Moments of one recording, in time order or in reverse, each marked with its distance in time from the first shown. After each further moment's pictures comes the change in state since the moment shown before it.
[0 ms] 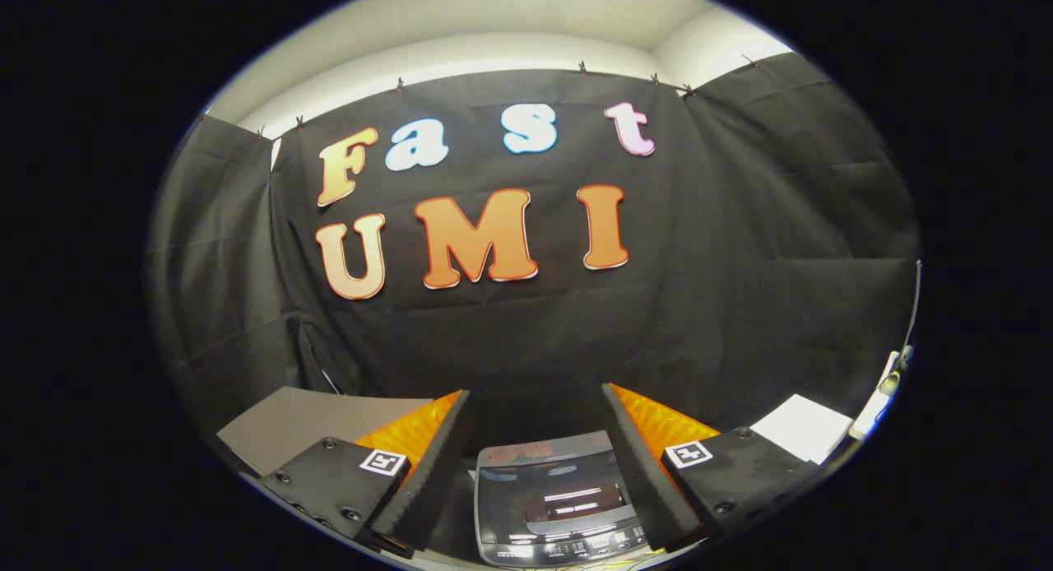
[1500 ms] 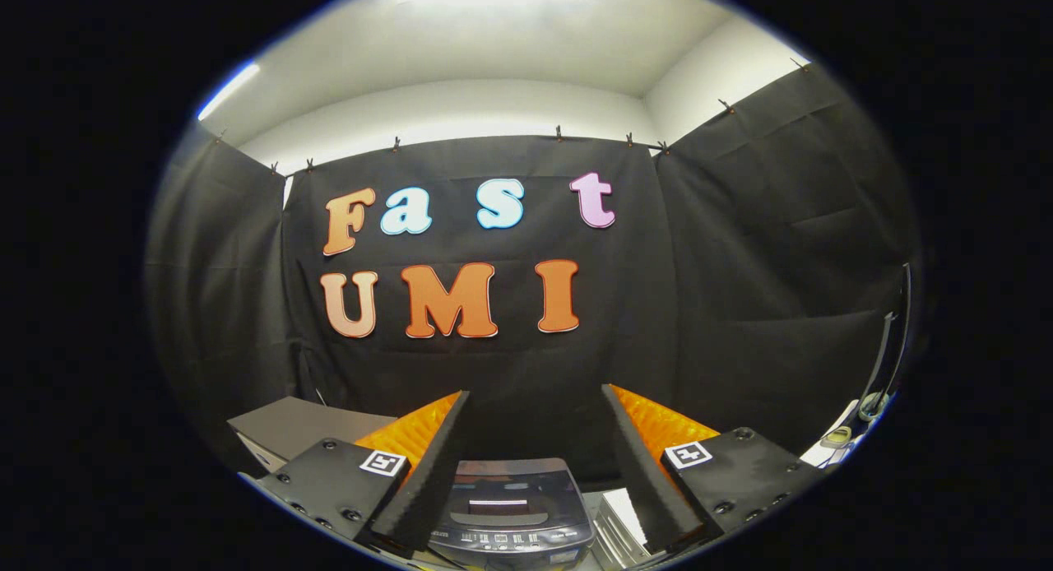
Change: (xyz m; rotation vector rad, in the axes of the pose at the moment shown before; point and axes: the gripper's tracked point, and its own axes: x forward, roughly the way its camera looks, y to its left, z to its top) arm -0.157 -0.137 0.088 -0.053 -0.152 0.005
